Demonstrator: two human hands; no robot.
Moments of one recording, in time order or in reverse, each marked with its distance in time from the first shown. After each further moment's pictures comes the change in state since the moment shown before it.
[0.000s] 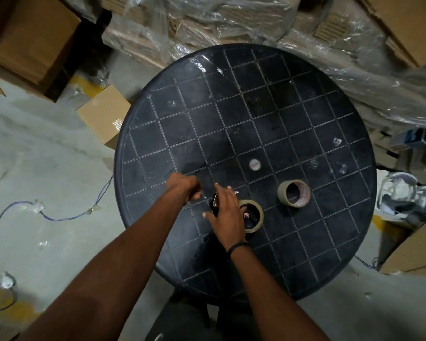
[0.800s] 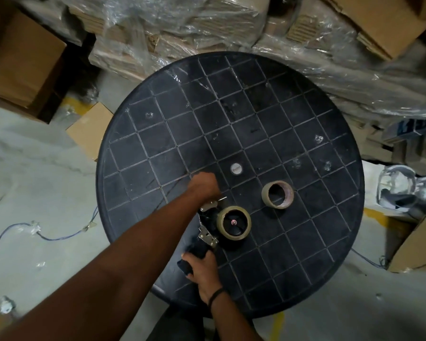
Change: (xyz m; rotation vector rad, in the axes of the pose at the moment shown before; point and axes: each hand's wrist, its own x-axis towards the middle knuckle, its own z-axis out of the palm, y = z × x) left_hand -0.043 0.045 0.093 1.105 -0.108 0.483; right_hand -0.085 0.018 0.045 1.225 -0.221 0.806
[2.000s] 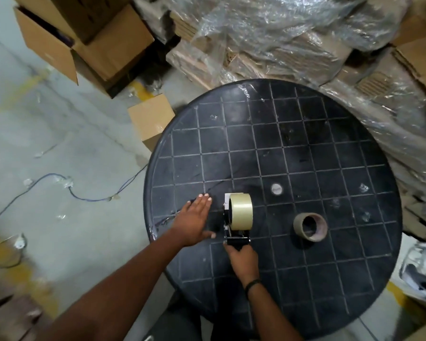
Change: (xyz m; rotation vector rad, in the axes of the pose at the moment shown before) left_hand -0.064 -0.166 0.102 0.045 0.254 0.192; right_hand 0.014 -0.055 -0.025 -0.890 0.171 -0.266
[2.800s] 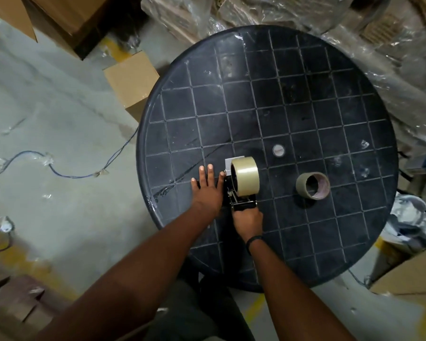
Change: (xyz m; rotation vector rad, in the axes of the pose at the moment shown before) left_hand 0.015 0.048 0.029 0.110 -0.171 -0.159; right_hand 0.007 -0.005 0.014 -0.212 0.119 0.041
